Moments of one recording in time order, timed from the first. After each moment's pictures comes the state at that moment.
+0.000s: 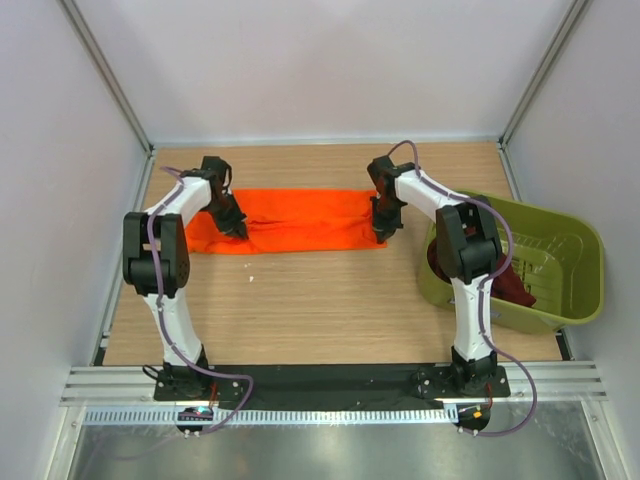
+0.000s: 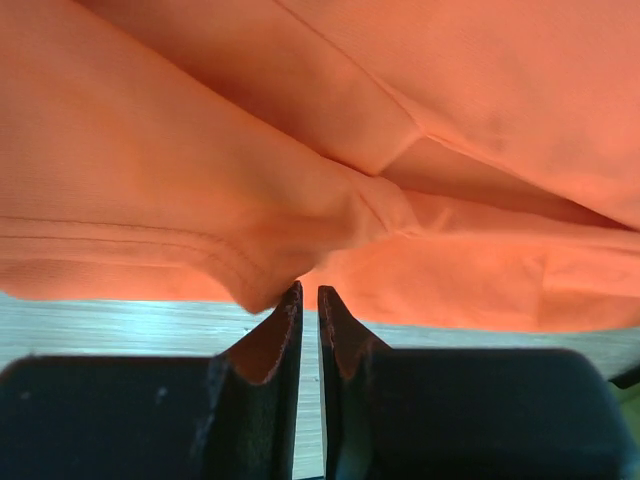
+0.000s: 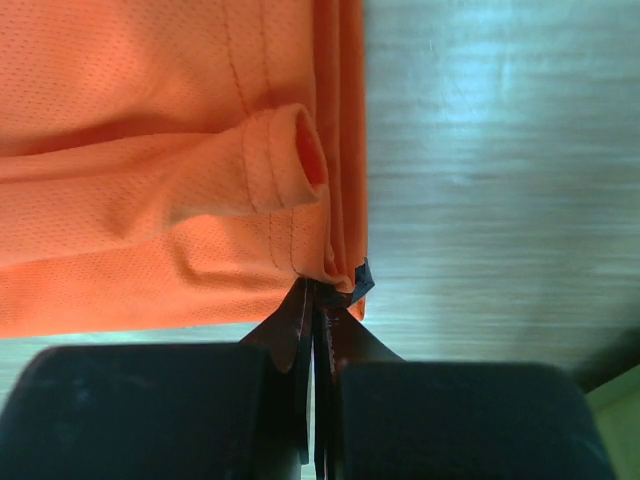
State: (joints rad) left arm -0.08 1.98 1.47 -0.82 0.18 -0.56; right arm 0.36 2.16 1.68 -0.92 0.01 0.41
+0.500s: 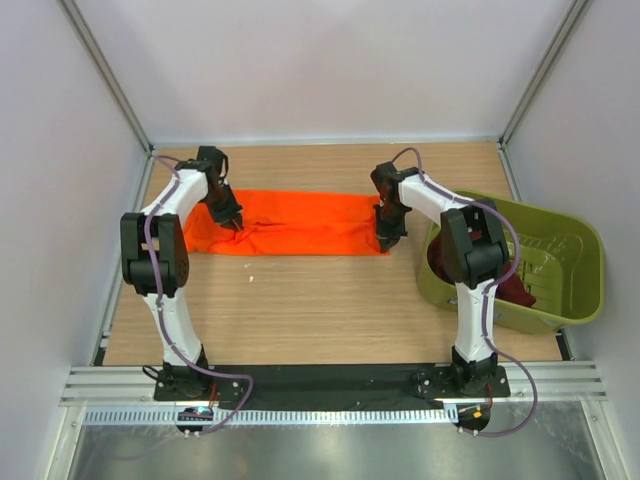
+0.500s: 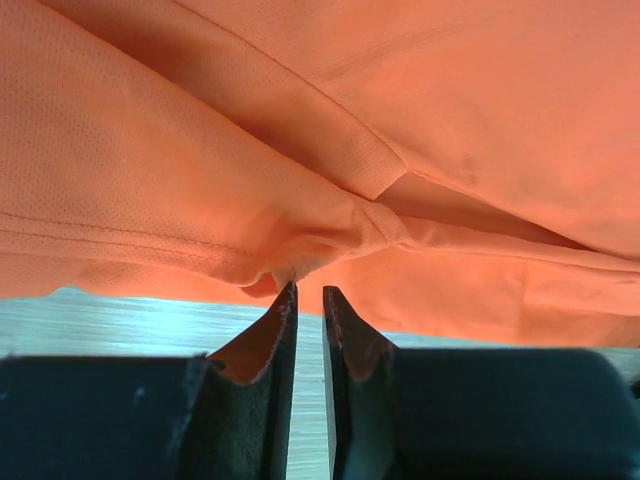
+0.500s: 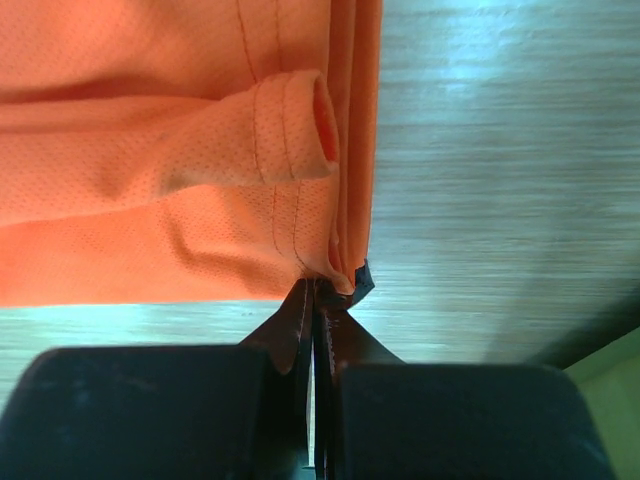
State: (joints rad) left arm -0.07 1.98 1.56 -0.87 0.12 -0.52; right arm 0.36 2.09 1.58 -0.95 -0.01 0.41
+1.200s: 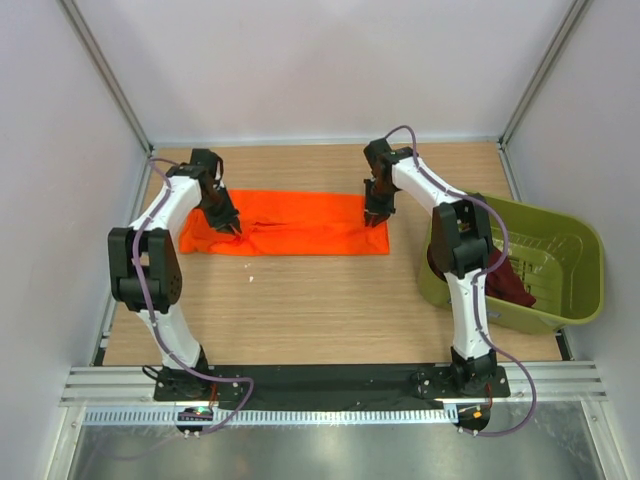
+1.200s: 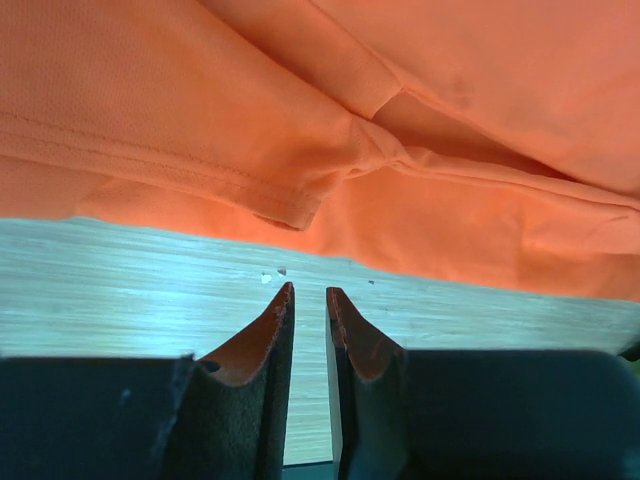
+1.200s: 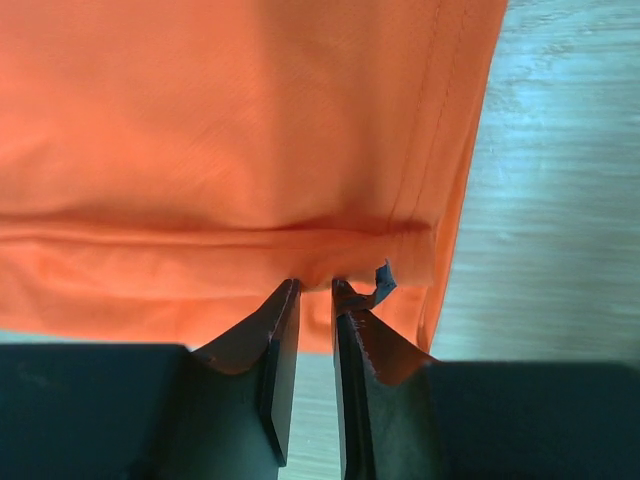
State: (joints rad) left arm -0.07 1.84 1.47 -0.89 0.14 -0.49; right arm 0.36 2.21 1.90 -0.99 -0.06 0.43
